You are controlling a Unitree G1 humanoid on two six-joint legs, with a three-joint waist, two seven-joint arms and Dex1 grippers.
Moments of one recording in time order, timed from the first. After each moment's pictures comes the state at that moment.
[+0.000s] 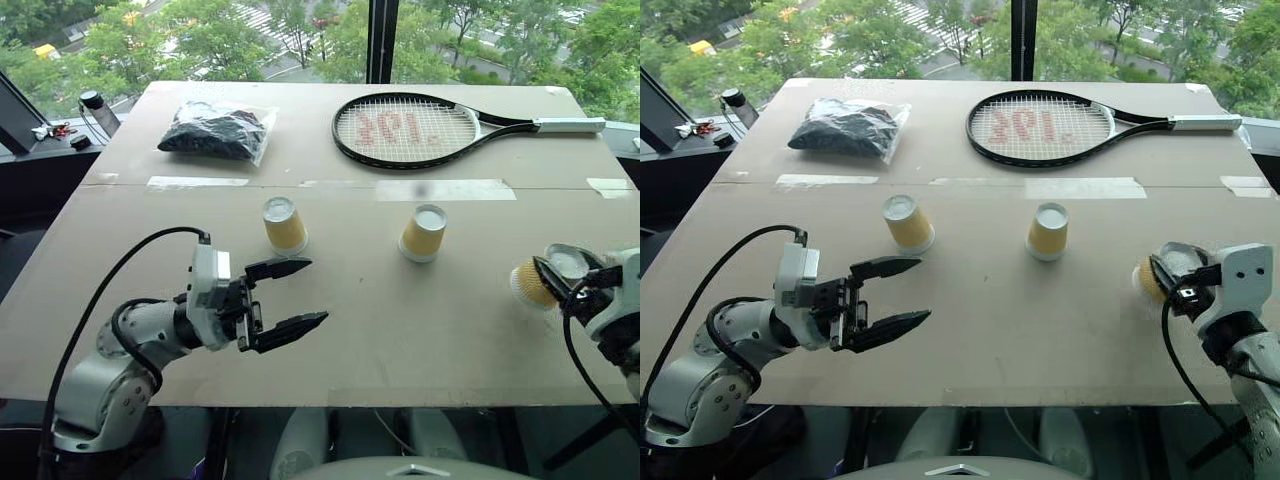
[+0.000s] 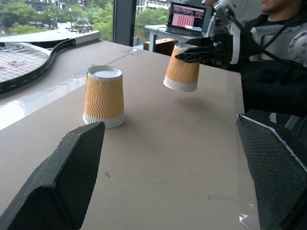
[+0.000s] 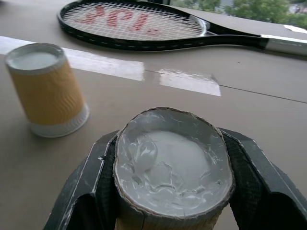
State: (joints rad) left arm 0.10 0.67 0.19 -0.49 -0.76 0.31 -1.09; right arm 0.29 -0.56 -0.46 -0.85 0.62 0.68 0.41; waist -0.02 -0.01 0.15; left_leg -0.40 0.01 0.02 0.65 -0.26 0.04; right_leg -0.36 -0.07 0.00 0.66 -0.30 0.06
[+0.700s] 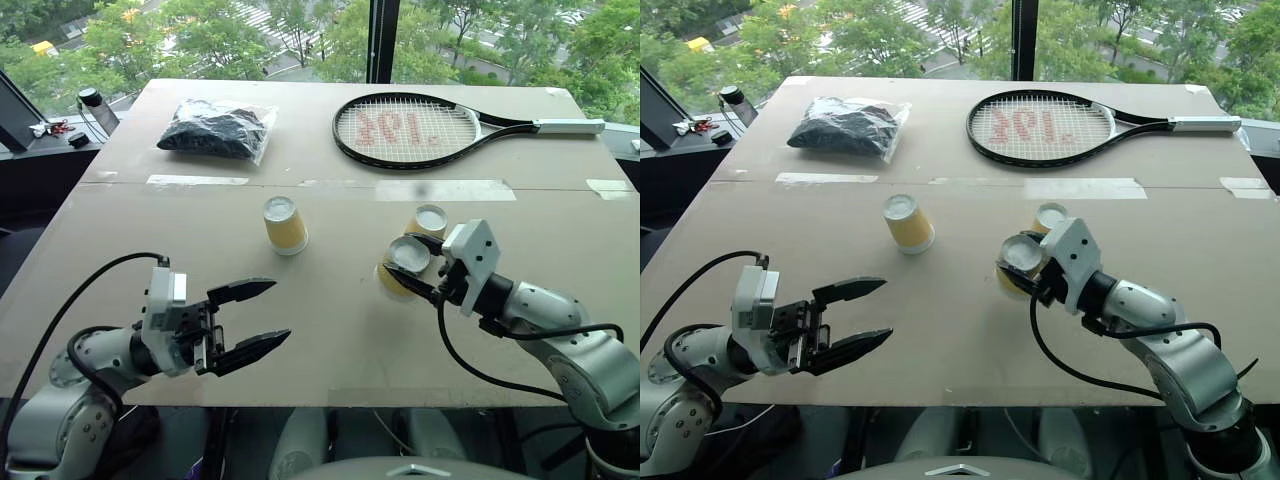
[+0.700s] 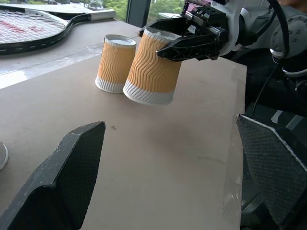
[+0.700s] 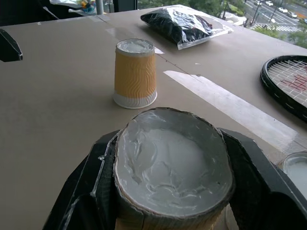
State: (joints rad) left arm 0.28 0.73 0.37 -0.47 -0.83 0.36 -1.16; right arm -0.26 -0.49 0.24 -0.62 0.39 0.65 0.44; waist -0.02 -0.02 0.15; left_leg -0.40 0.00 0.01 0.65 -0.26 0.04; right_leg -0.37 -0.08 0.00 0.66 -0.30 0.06
